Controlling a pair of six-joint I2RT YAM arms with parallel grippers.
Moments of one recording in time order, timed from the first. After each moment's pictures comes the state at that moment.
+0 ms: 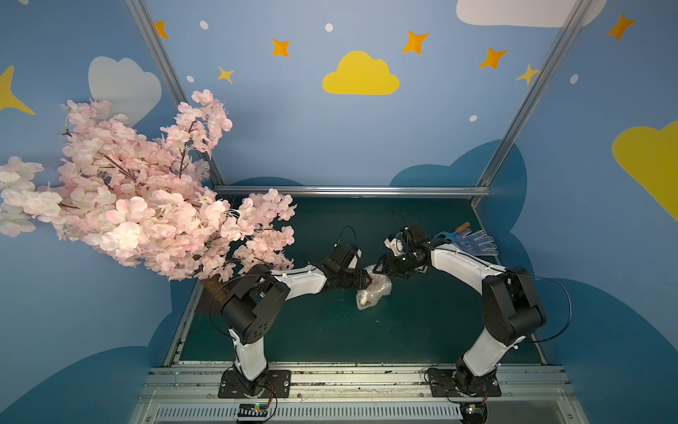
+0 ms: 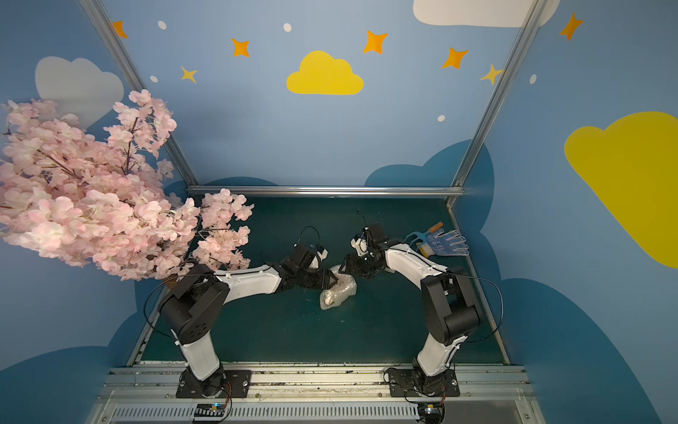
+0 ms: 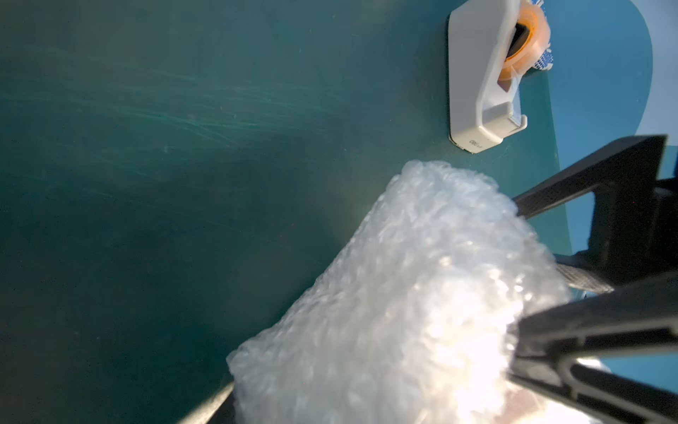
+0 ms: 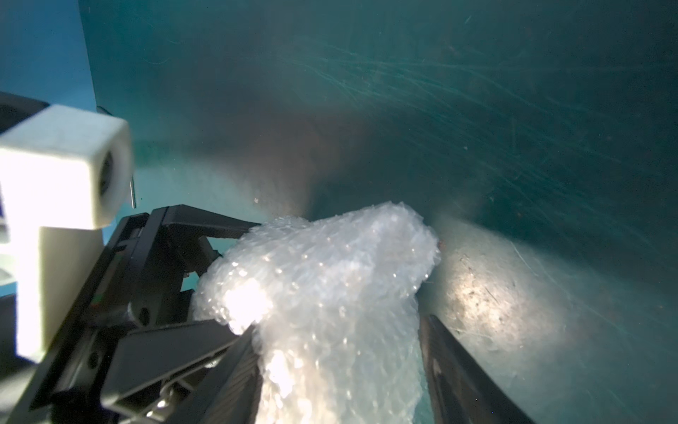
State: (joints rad) left arm -0.69 1.82 1.01 -0.05 0.32 -0.59; right arm 0.44 1.71 1.14 -0.58 -0.49 0.38
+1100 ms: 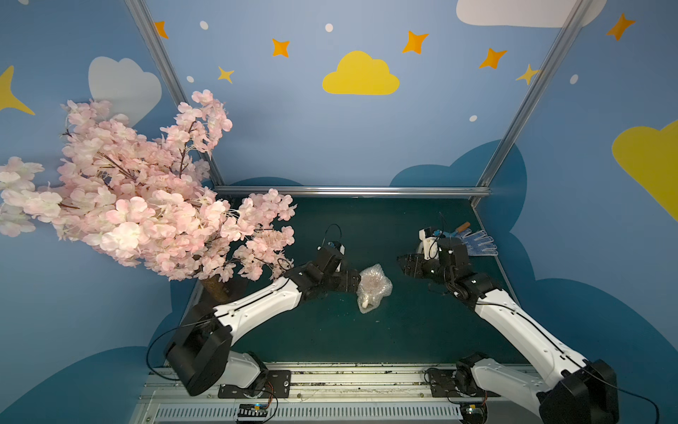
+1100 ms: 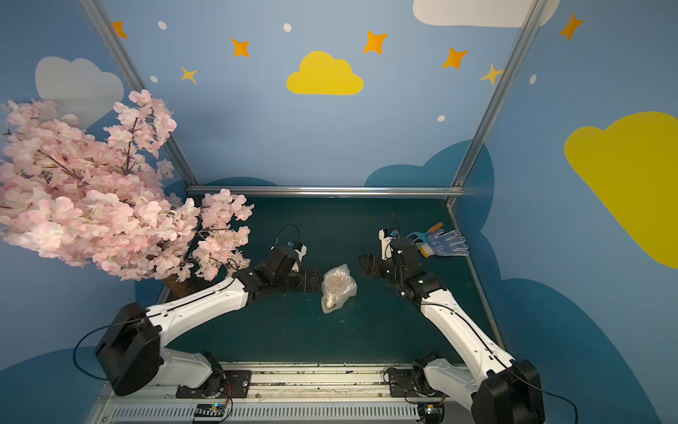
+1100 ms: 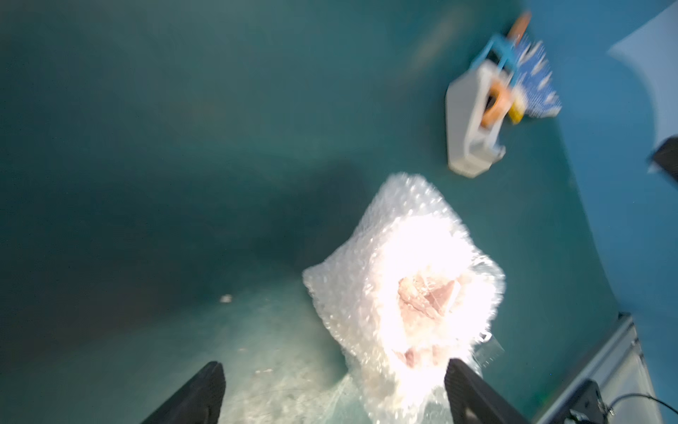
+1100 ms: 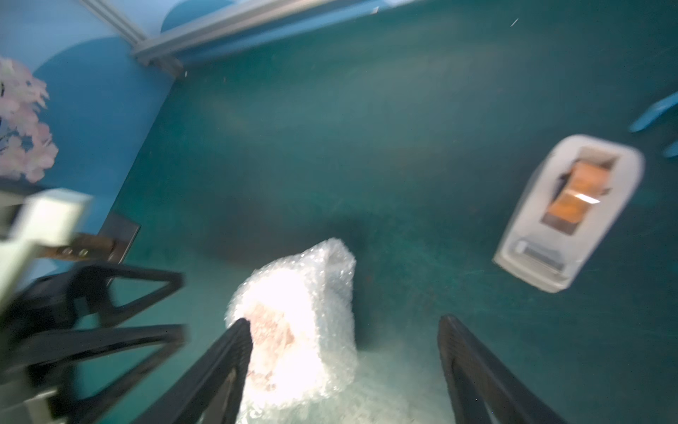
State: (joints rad) left arm -0.72 1.33 0.86 -0.31 0.01 -0.58; right arm 0.43 1.05 0.76 -0.31 -0.12 0.37
